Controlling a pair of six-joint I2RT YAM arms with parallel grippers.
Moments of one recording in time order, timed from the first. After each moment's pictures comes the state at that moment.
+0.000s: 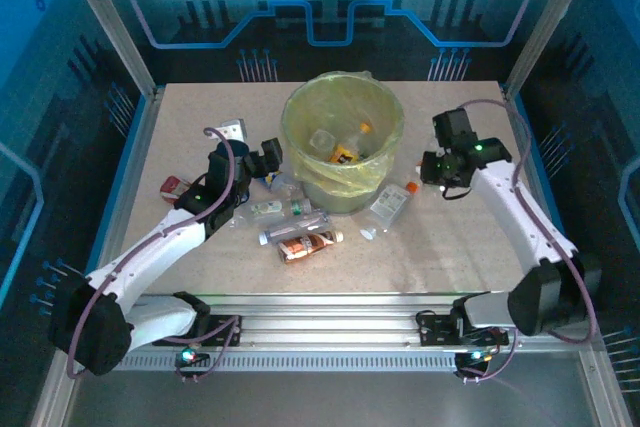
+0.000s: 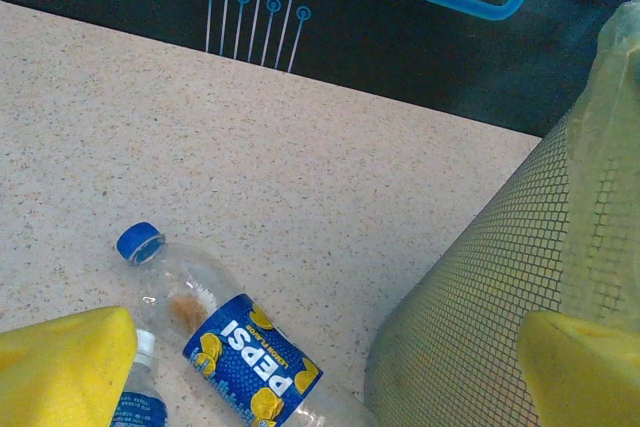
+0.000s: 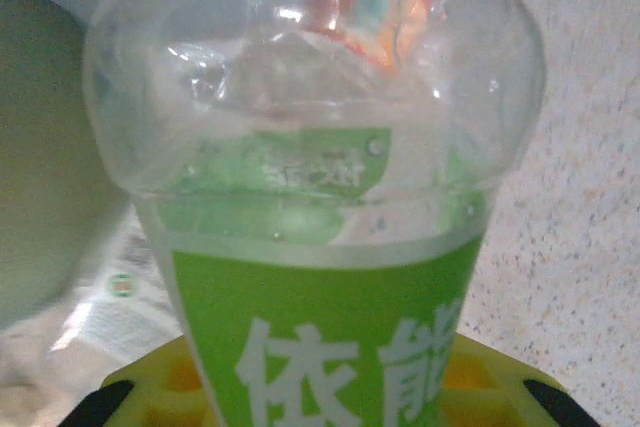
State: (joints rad) left arm -0.43 1.15 0.82 -0.09 -0.38 -0.48; right arm 0.23 1.33 1.26 -1.00 0.11 0.39
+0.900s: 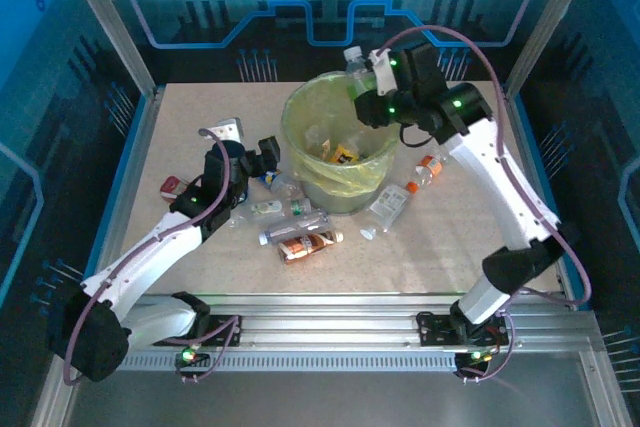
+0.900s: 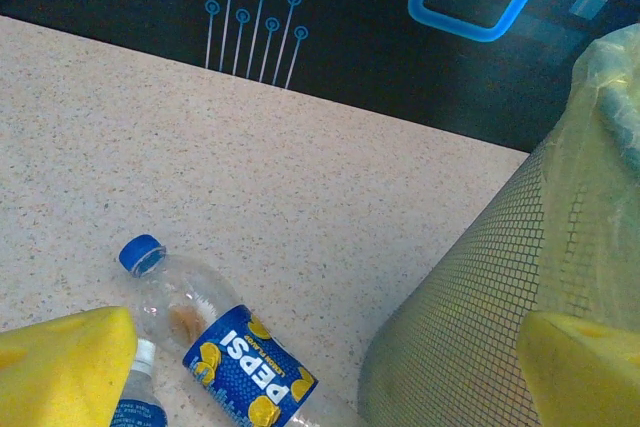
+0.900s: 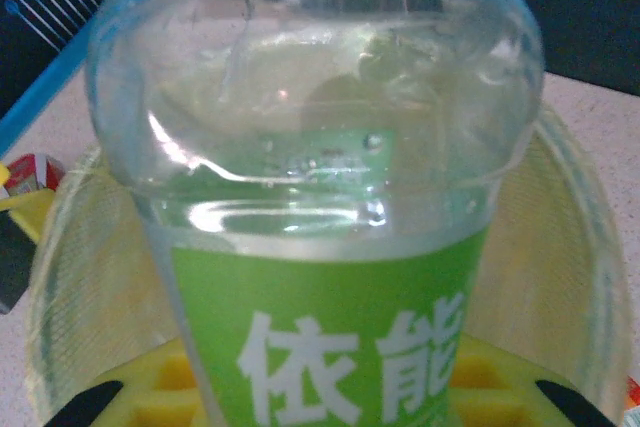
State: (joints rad) left arm -0.43 1.12 0.82 -0.09 -0.38 -0.48; right arm 0.52 1.65 2.00 -1.06 -0.03 0.14
